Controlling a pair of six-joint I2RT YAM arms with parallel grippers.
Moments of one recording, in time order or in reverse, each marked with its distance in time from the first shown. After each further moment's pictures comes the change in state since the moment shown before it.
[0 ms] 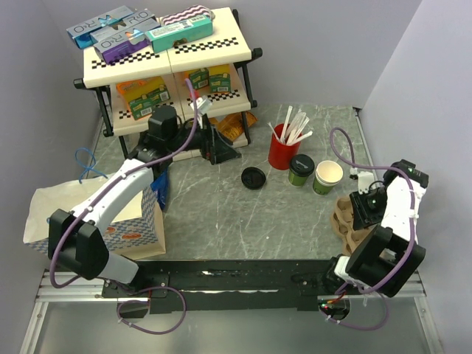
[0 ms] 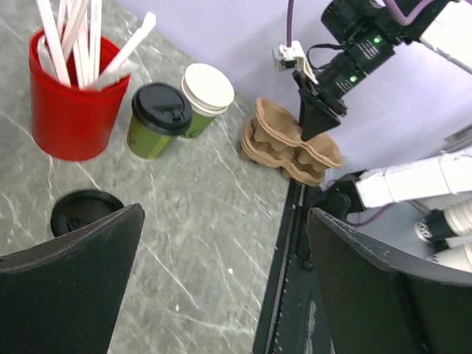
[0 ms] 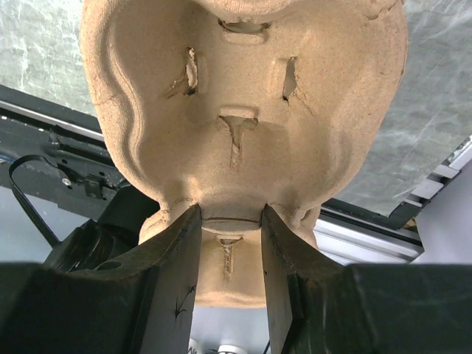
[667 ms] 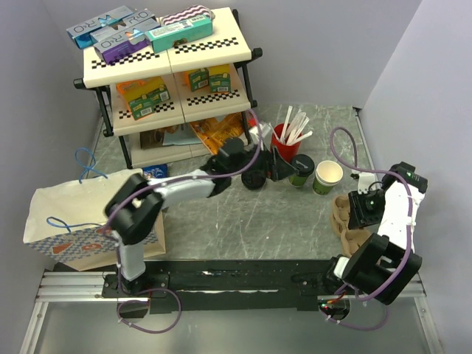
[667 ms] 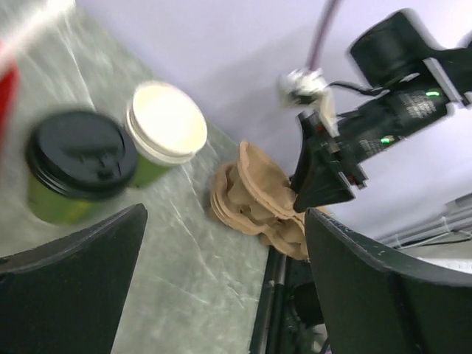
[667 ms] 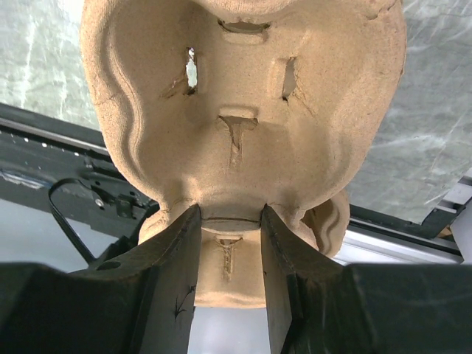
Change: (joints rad) left arm -0.392 0.385 0.034 0.498 -0.419 -0.242; right arm 0.000 -0.064 -0.033 0.012 -0.062 0.092
